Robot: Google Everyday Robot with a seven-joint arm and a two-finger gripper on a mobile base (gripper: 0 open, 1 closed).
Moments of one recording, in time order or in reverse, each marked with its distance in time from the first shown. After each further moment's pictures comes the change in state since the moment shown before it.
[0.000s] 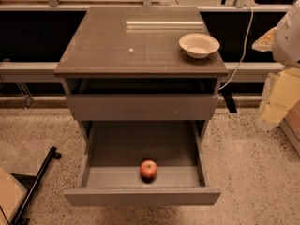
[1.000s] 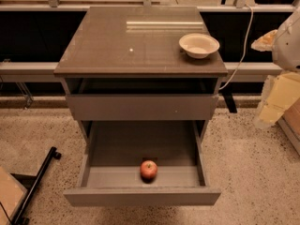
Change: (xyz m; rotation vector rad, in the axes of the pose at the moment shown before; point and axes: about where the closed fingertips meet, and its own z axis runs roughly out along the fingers) arm 0.003 -0.012 0.012 0.045 -0.054 -0.021
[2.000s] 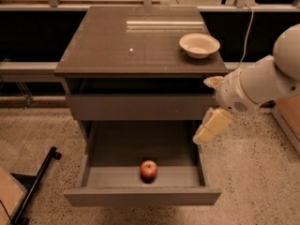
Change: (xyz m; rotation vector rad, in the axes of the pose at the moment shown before) arm -0.046 0.008 0.151 -0.071 -0.336 0.099
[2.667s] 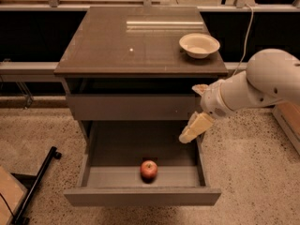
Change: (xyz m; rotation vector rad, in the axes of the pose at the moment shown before) arm 0.009 -0.022 0.072 -0.003 -0.065 0.035
